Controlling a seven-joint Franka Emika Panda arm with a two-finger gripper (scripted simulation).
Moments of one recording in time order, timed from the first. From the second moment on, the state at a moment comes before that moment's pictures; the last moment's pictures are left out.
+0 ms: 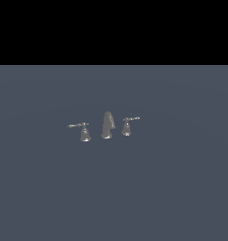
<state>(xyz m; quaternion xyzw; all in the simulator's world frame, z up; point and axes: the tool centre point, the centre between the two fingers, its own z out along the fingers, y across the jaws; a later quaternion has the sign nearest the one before) -0.235 0.032 0.416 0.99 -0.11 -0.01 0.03</state>
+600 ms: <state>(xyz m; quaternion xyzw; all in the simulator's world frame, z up) -0.197 0.084 0.342 0.97 -0.23 -0.01 0.02</state>
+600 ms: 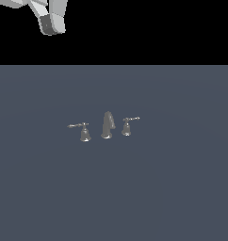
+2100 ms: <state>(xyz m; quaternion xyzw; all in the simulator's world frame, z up) -0.068 0.159 0.183 0.89 -0.47 -0.01 0.00</state>
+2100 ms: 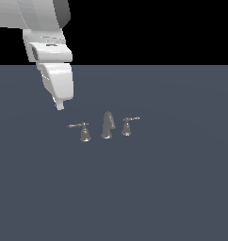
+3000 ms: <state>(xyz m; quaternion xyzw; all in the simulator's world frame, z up) 0.020 0.164 0.096 0.81 -0.59 0.00 0.00</state>
